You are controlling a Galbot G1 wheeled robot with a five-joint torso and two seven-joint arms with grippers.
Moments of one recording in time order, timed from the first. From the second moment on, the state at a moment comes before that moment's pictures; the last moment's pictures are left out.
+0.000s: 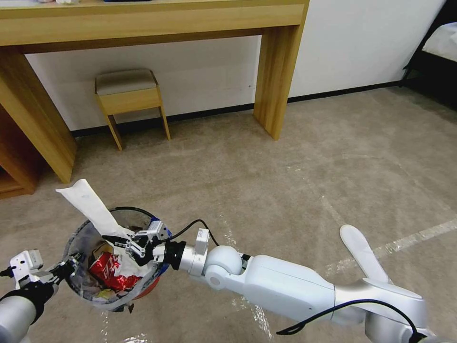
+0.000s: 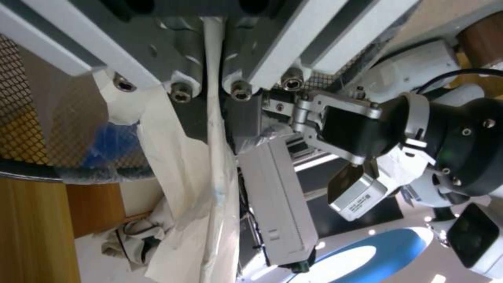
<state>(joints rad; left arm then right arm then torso) 1.80 -1.25 -1.20 -2.42 -1.30 0.71 -0.39 -0.42 1.31 -0.83 1.52 1.00 0.28 -0.32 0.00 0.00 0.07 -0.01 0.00</state>
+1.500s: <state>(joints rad) 1.80 -1.25 -1.19 -2.42 -1.30 0.71 -0.38 -0.41 1.29 -0.81 1.55 0.99 0.27 -0.32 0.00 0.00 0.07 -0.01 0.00</state>
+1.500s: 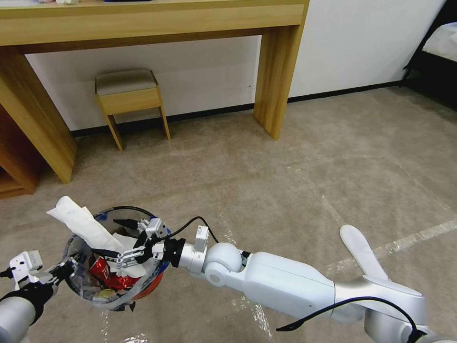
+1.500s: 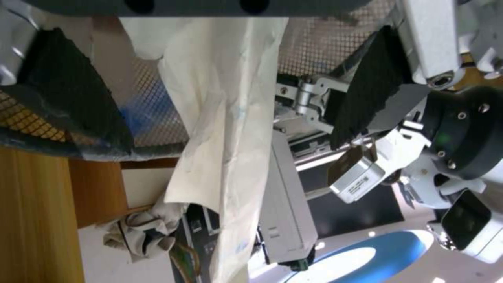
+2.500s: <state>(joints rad) 1.80 -1.25 -1.20 -2.40 -1.30 0.71 -0.38 -0.34 1.25 -0.64 1.70 1.03 0.25 -0.30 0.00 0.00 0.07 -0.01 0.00</state>
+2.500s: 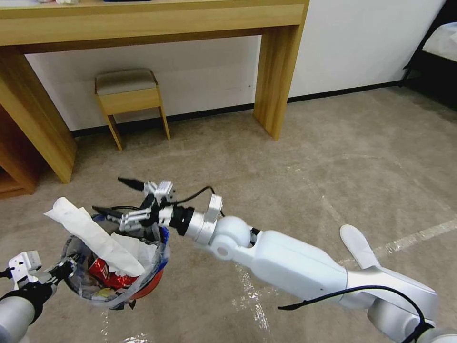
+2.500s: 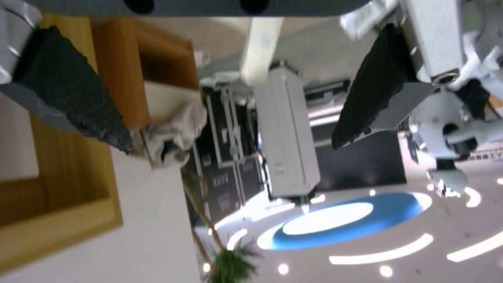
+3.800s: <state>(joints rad) 1.77 -1.26 -1.18 -2.41 -1.22 0.72 -0.31 -1.02 0.93 0.62 1.96 0.57 0.16 0.06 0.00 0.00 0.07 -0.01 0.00</state>
